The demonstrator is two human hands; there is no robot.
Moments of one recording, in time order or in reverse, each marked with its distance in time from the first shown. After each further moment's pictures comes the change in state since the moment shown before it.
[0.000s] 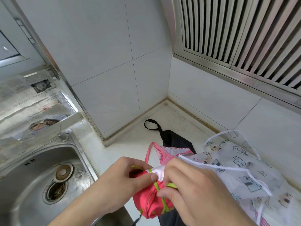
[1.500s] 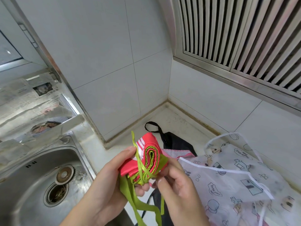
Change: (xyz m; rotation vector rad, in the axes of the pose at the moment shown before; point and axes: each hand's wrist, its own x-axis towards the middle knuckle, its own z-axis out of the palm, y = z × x) left_hand -0.005 0.012 0.007 -1.024 0.059 -0.130; right_hand 0.002 -0.024 0.056 1.061 0.189 0.604
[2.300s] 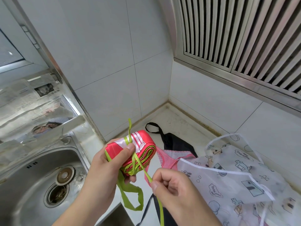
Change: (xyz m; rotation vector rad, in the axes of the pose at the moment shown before) left_hand 0.008 0.006 -0.017 0.256 0.253 0.339; right_hand 0.008 -0.017 -0.017 -0.087 -0.334 0.118
